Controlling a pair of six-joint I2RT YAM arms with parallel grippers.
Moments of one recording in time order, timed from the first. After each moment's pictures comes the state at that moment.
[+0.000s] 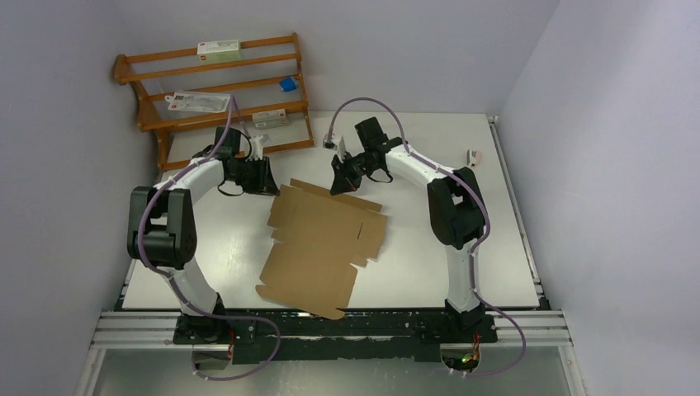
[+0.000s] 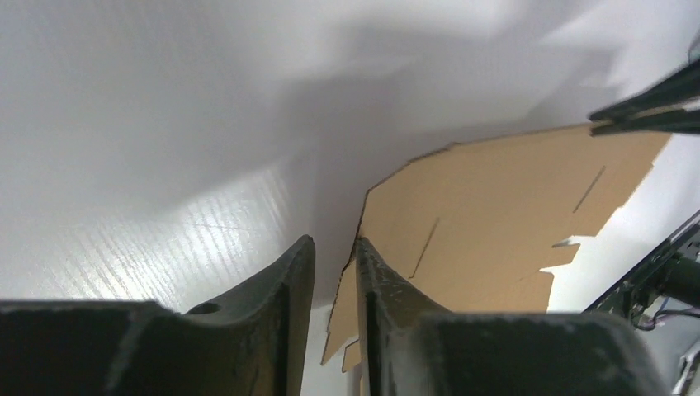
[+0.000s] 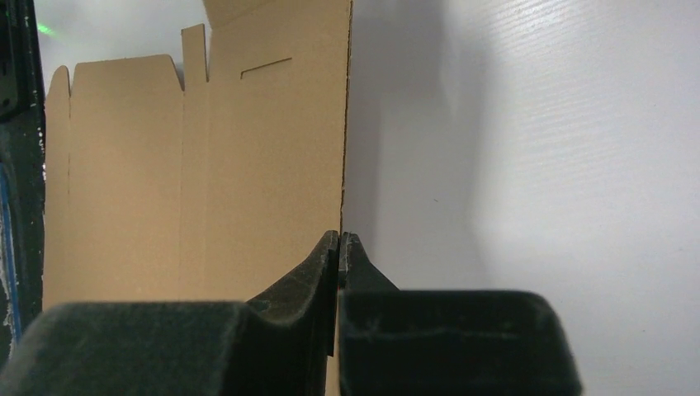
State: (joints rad) left arm -0.09 1.75 1.17 -0.47 0.54 -0.06; right arm 0.49 2.11 1.62 -0.52 -0.85 -0.47
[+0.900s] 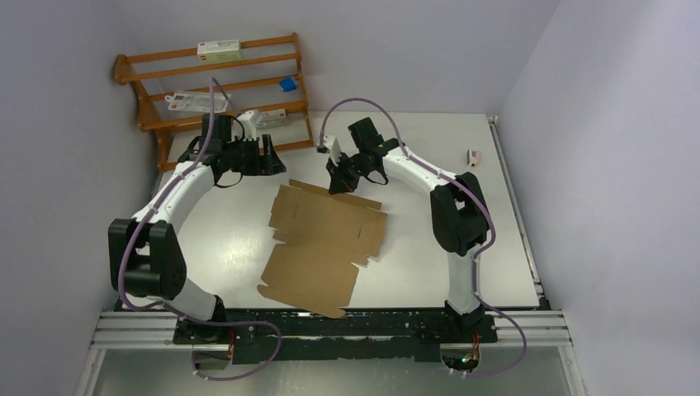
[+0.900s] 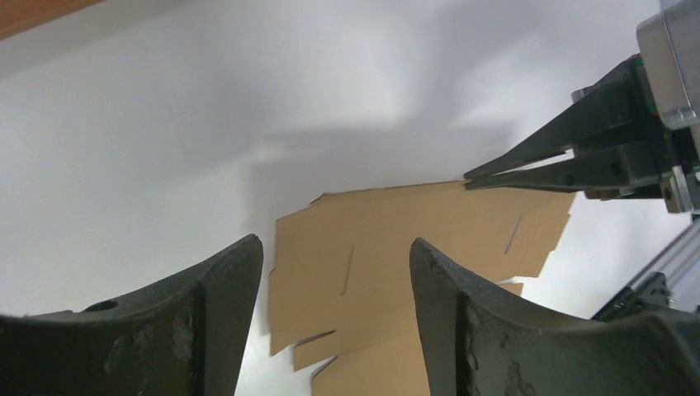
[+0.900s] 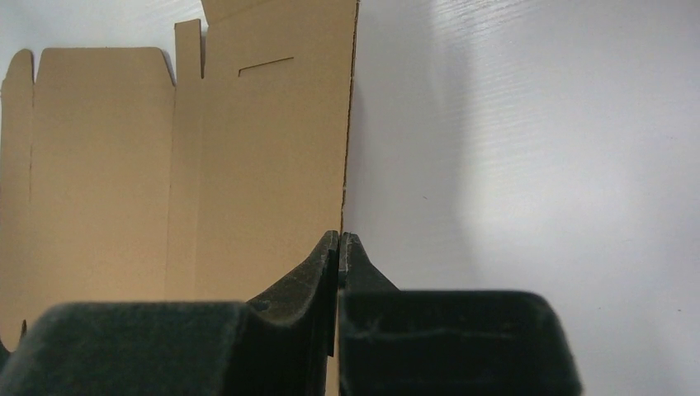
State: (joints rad) left arm -0.10 1.52 1.18 -0.39 0.49 -0.15; right arm 0.54 2.03 1.59 -0.53 -0.69 -0.51
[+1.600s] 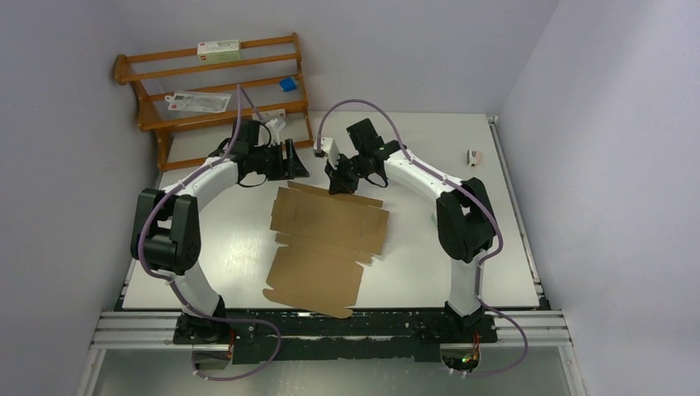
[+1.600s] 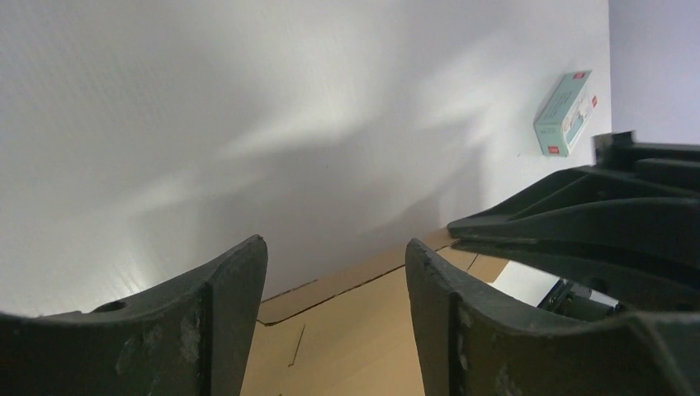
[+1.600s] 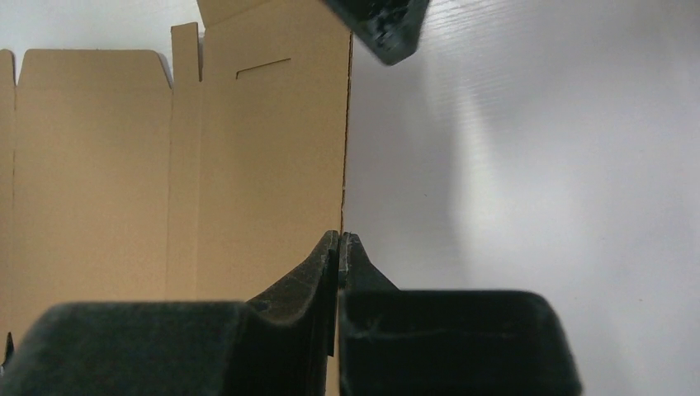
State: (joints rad) left arm -0.22 1.74 1.21 -0.23 0.57 -0.35; right arm 0.58 1.96 1.55 -0.54 -0.64 -0.57
